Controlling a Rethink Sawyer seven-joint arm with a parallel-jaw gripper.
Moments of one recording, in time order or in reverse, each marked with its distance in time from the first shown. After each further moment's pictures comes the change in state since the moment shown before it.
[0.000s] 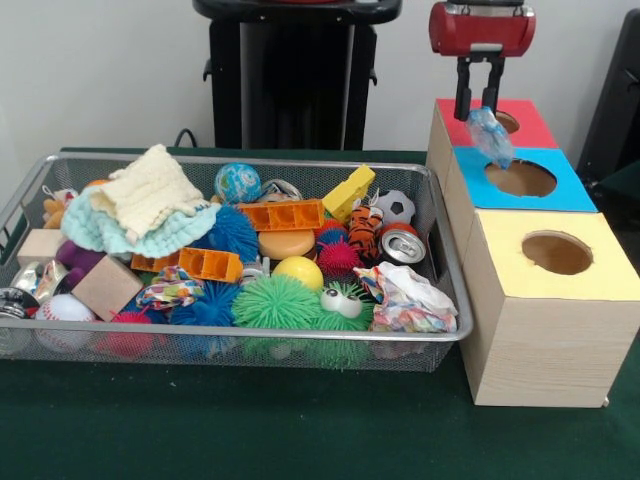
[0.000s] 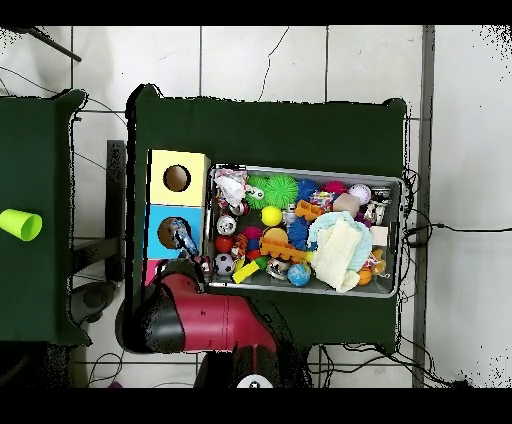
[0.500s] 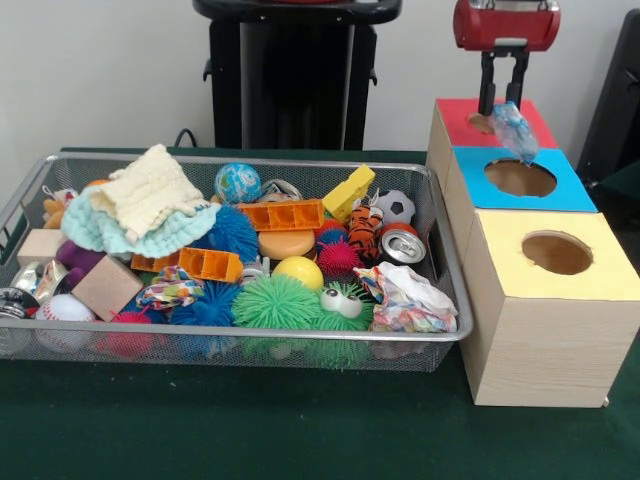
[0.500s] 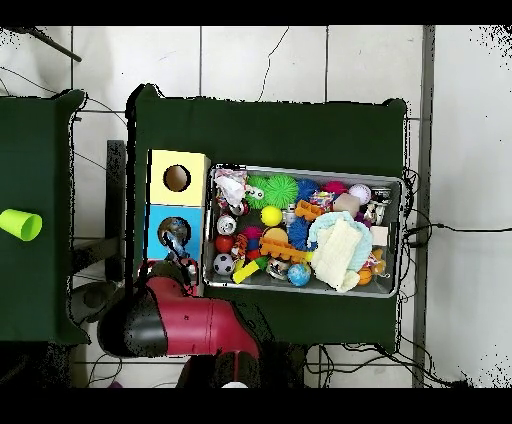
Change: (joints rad) arm 0.074 0.000 -0.028 0.000 0.081 0.000 0.002
